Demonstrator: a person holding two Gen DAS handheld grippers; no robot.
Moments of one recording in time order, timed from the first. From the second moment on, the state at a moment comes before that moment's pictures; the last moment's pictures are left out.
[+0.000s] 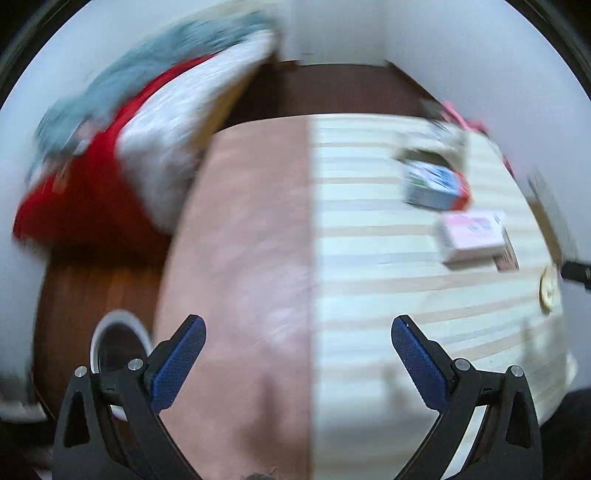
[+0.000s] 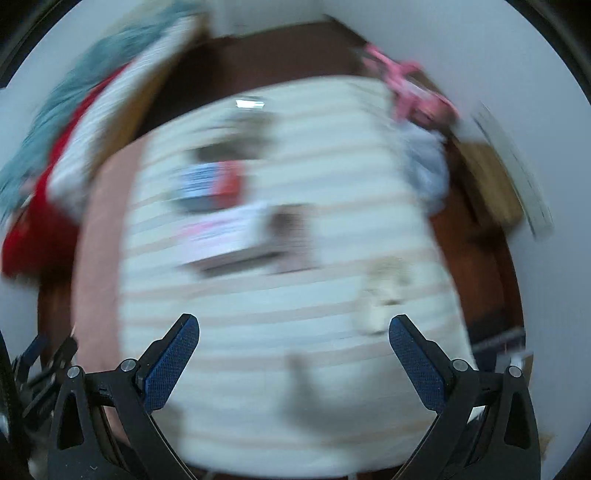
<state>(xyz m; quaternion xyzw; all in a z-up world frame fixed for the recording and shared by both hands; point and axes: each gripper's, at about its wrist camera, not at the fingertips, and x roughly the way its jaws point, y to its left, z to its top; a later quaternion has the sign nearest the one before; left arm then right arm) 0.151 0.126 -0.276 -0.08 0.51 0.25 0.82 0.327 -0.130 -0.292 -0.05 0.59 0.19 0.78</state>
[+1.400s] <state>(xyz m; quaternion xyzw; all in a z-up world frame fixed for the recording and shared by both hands) 0.223 0.044 -0.289 -0.05 0.55 0.15 0.82 0.328 -0.143 -0.332 -0.06 0.51 0.19 0.84</state>
